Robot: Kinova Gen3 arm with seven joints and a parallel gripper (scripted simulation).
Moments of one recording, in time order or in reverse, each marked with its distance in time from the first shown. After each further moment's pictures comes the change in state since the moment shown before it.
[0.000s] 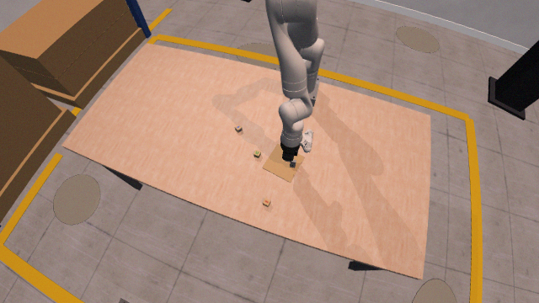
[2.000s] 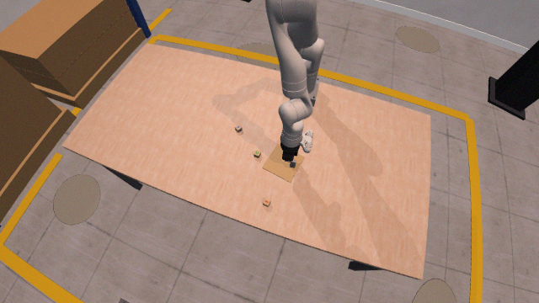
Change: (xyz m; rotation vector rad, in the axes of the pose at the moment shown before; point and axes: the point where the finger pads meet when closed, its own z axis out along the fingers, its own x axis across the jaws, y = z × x) arm 0.000 0.000 0.000 0.000 0.000 0.000
